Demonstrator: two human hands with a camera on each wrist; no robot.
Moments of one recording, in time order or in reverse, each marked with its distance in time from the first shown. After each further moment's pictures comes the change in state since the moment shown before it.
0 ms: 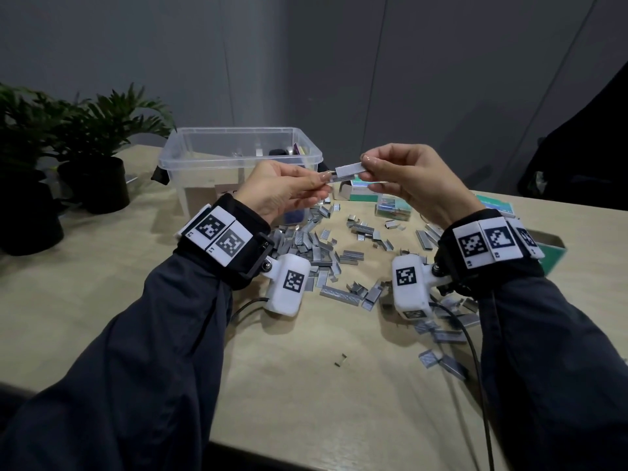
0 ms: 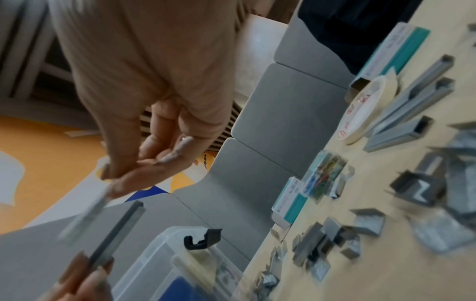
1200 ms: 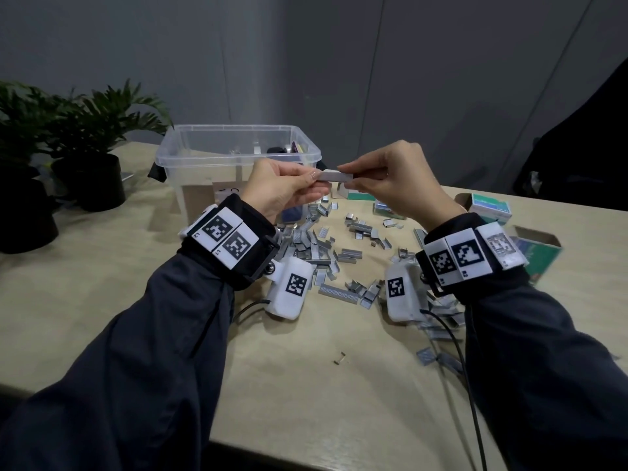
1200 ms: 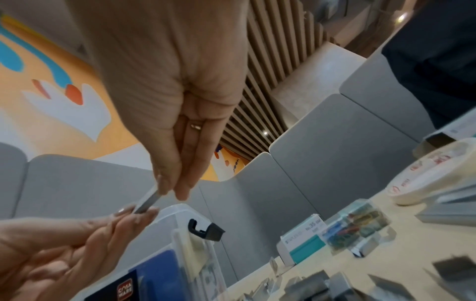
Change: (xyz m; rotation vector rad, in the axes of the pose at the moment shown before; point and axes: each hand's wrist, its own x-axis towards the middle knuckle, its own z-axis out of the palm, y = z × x) left_hand 0.005 -0.010 0.004 -0.037 0.079 0.081; right_hand 0.005 0.005 0.016 -0.781 0.077 -0.360
